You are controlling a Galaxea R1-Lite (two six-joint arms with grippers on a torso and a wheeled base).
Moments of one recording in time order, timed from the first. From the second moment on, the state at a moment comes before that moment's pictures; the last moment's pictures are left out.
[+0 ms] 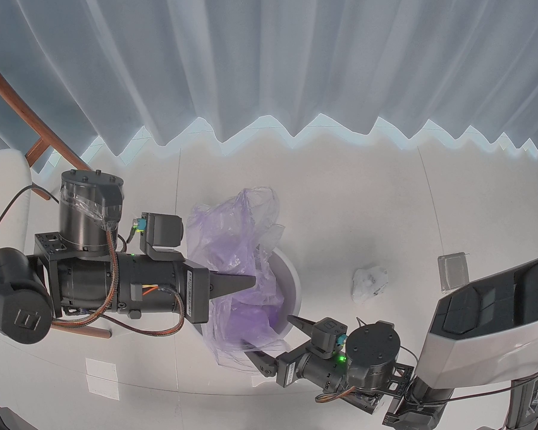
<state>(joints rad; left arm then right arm) -0.57 1.58 -0.77 -0.39 -0.48 -0.28 0.95 2.27 -0.50 -1.55 -0.15 0.30</state>
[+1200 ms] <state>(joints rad) -0.54 1.39 -0.61 -0.37 -0.40 -0.45 1.01 2.10 -0.32 -1.55 -0.21 0.50</state>
